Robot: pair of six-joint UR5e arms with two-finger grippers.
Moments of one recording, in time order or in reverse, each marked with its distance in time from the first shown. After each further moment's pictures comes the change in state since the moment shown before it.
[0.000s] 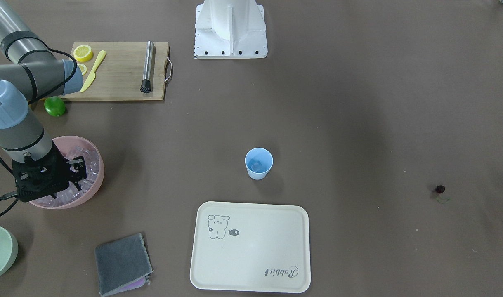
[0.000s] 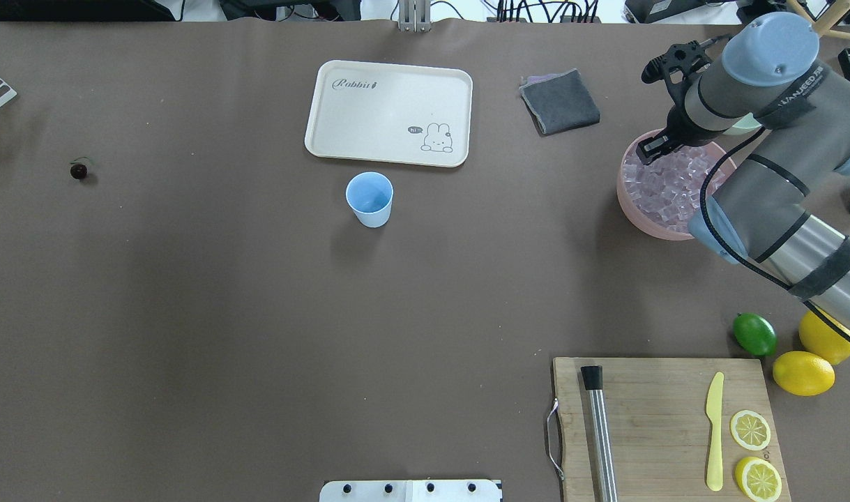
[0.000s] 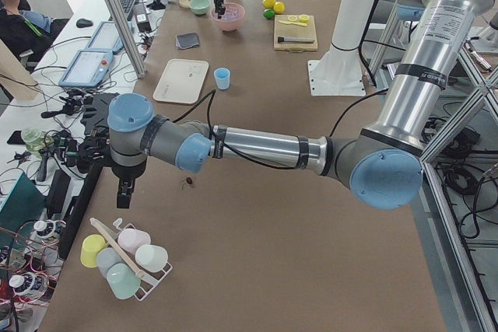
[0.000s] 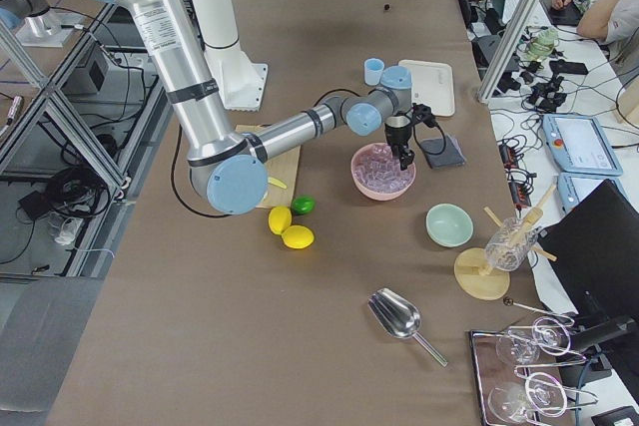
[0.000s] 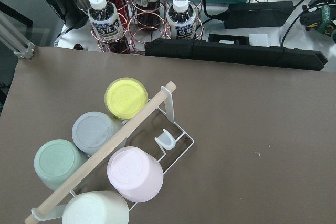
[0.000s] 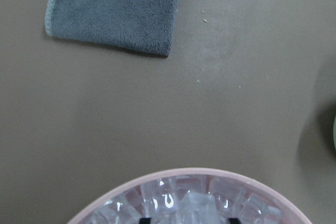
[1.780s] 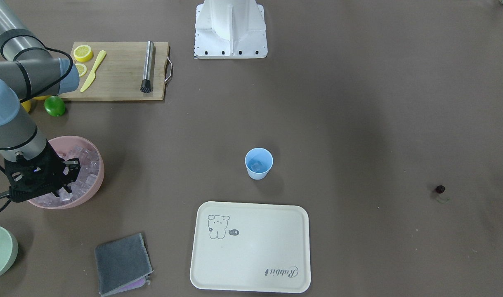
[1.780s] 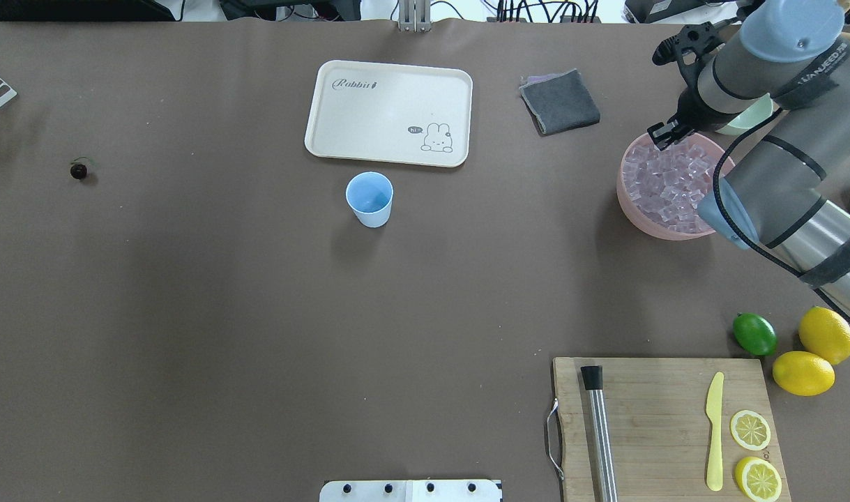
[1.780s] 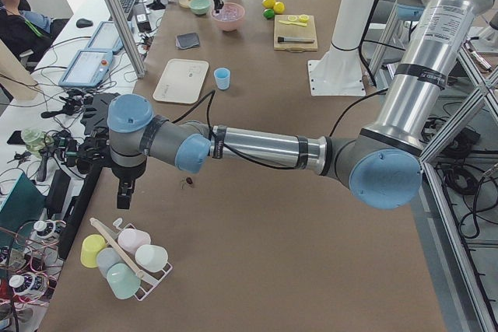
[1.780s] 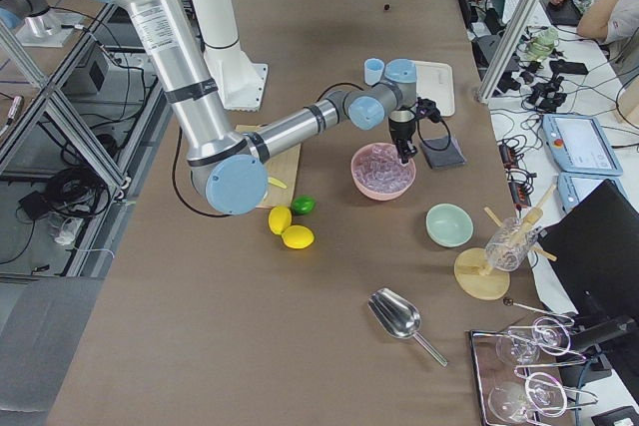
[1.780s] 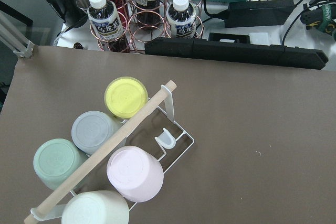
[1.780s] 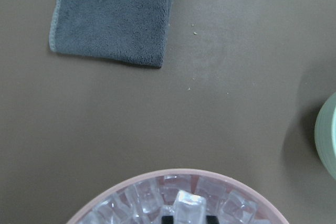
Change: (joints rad) left arm 0.003 -0.006 0.011 0.000 0.001 0.000; right arm 0.047 0.010 0.047 -0.058 0.043 -0.010
